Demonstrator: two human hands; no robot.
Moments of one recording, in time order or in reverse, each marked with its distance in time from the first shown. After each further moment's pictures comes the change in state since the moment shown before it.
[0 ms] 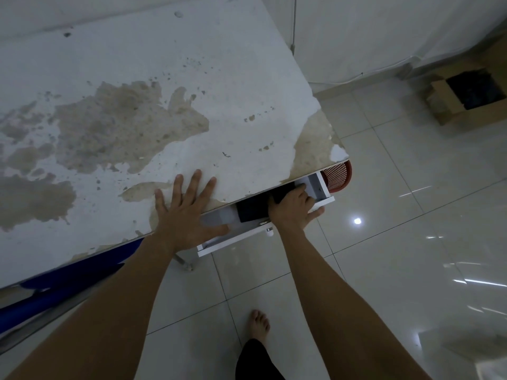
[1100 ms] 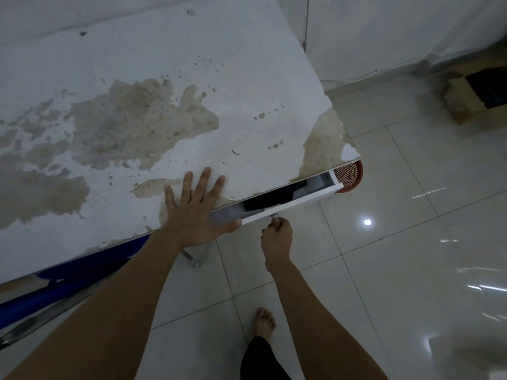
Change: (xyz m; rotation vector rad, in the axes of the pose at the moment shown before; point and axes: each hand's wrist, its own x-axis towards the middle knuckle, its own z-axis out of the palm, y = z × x) left_hand 0.000 0.003 0.006 0.062 0.095 0.005; right_hand -0.062 0.020 0.053 0.895 -0.256 0.214
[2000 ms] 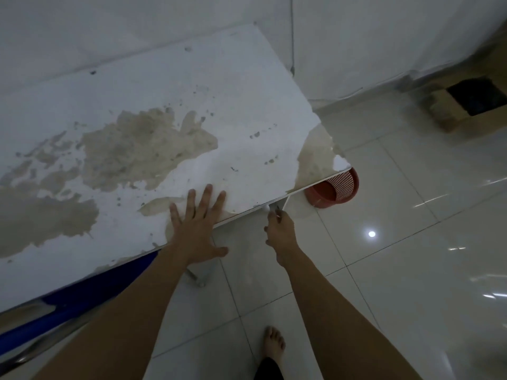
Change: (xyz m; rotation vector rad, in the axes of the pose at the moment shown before) left_hand -0.004 -0.003 -0.016 0.102 -0.191 0.072; right_hand -0.007 -0.056 -0.018 0.013 -0.216 -0.058
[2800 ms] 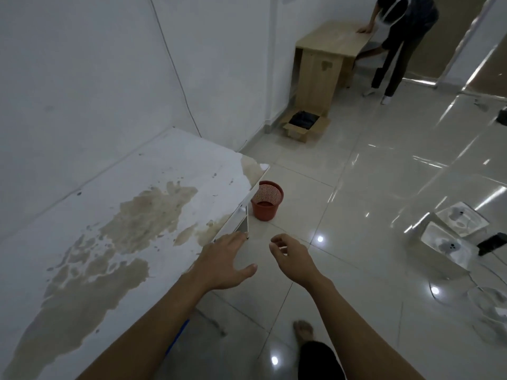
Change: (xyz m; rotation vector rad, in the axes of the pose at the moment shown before) left_hand -0.223 -0.047 -0.137 -0.039 -0.037 0.740; right_hand -0.345 0.035 0.066 -0.297 0.455 -0.386
